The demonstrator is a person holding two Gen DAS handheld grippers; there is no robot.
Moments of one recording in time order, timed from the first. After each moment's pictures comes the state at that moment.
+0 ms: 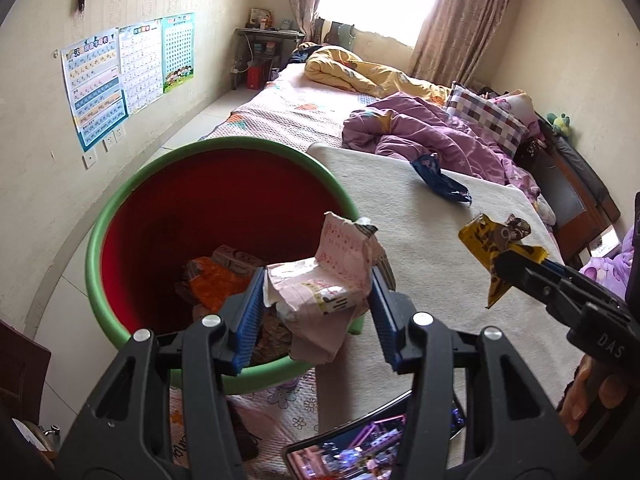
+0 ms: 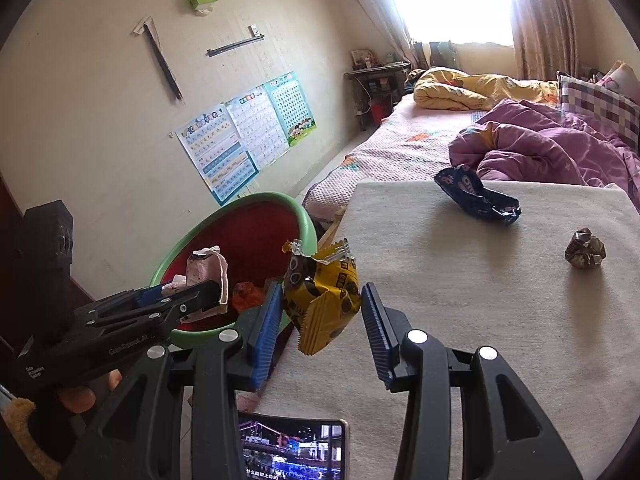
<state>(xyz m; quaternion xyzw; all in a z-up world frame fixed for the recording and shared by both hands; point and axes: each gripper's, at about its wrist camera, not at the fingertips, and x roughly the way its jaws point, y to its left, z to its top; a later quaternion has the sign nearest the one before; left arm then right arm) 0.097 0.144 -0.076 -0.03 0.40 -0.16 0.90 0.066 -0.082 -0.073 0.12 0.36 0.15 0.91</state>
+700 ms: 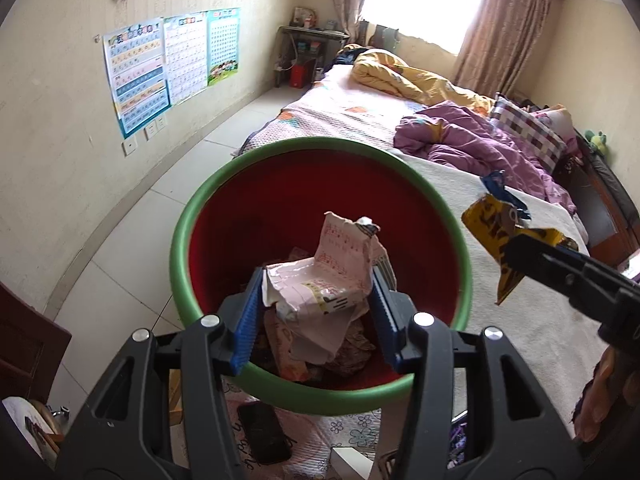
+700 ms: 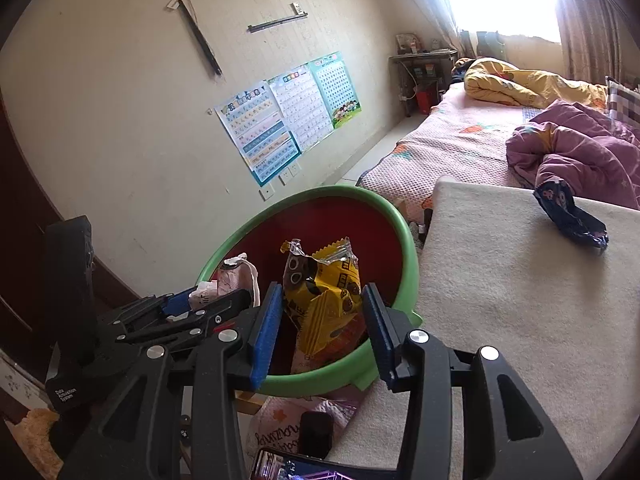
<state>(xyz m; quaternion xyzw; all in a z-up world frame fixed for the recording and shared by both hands) 0.122 0.208 -0.089 -0.04 0.41 -0.08 0.91 0.123 -0.006 -0.075 0.11 0.39 0.23 0.89</state>
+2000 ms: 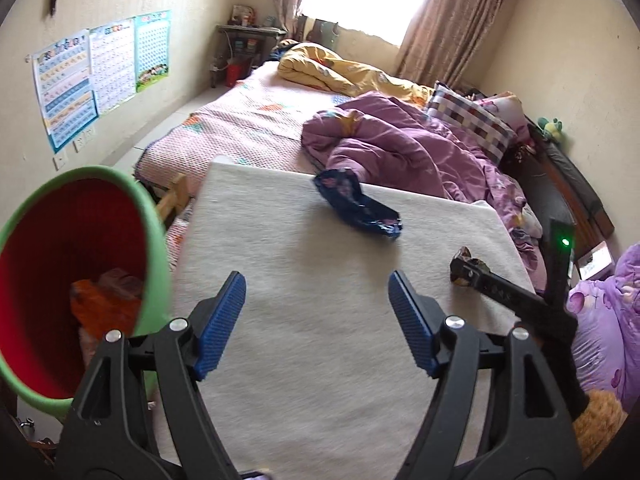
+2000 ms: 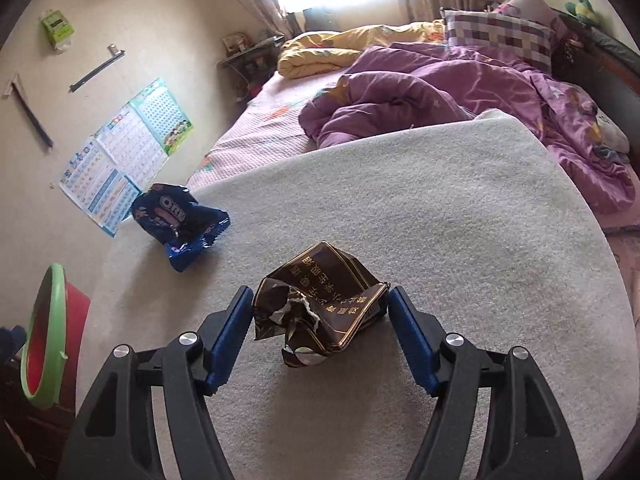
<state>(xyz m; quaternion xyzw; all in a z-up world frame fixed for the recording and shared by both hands) 0.134 -0.024 -0.075 -0.05 0.41 -0.18 0.89 0.145 -0.338 -0.161 0.18 0.42 -0.01 0.89</state>
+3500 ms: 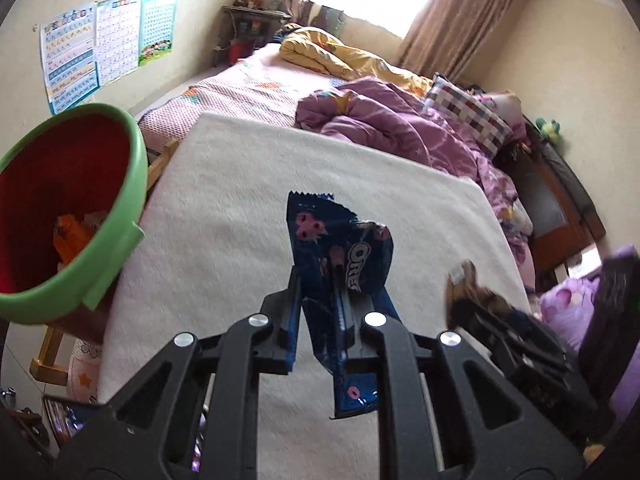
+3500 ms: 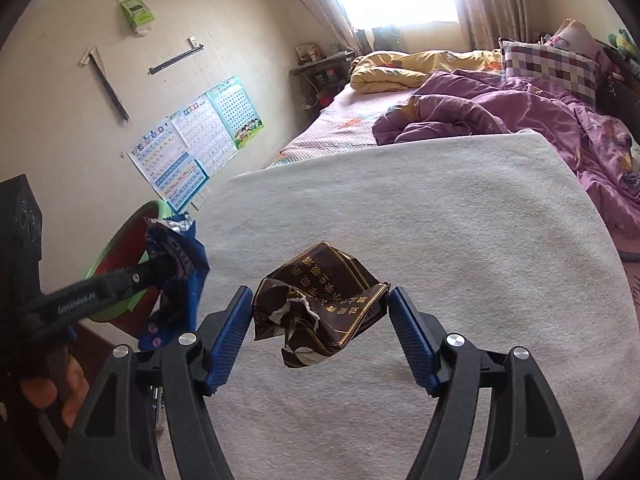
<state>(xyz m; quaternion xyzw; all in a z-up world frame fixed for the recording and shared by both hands) 0.078 -0.038 -0.094 -0.08 0.44 -0.18 0.88 0.049 -0.264 -0.114 0.15 0.39 0.09 0.90</state>
